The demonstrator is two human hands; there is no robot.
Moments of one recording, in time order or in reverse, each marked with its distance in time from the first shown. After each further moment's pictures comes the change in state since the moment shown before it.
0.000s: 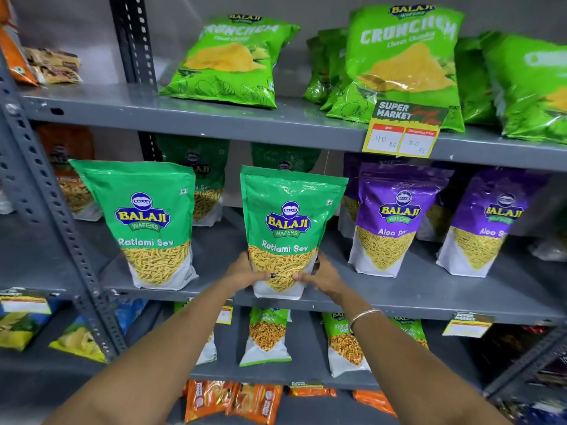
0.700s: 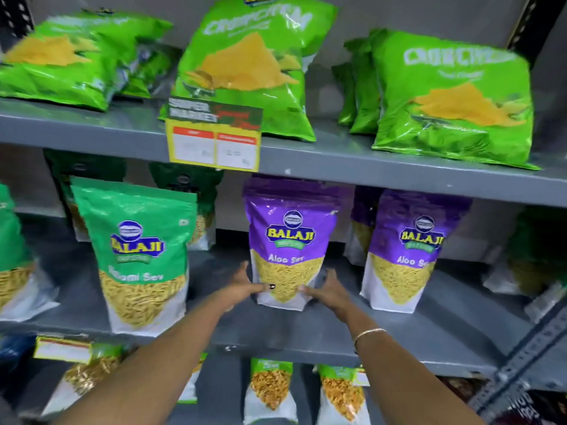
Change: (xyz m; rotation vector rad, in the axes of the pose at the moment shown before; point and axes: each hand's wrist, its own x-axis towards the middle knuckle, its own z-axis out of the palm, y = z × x) left_hand 0.058 0.159 0.205 -0.286 -0.019 0.030; right_hand 0.062 0.115 -0.238 0.042 0.024 0.113
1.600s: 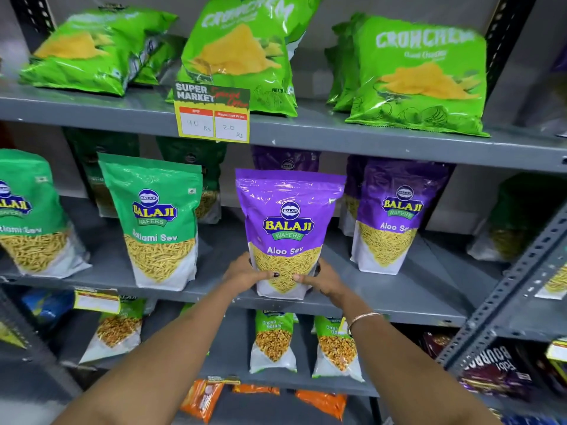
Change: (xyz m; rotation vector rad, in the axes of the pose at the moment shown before) left_hand -0.068 -0.011 0.018 0.231 0.123 -0.009; right_hand -0.081 0.010 -0.001 0.215 -0.168 -0.079
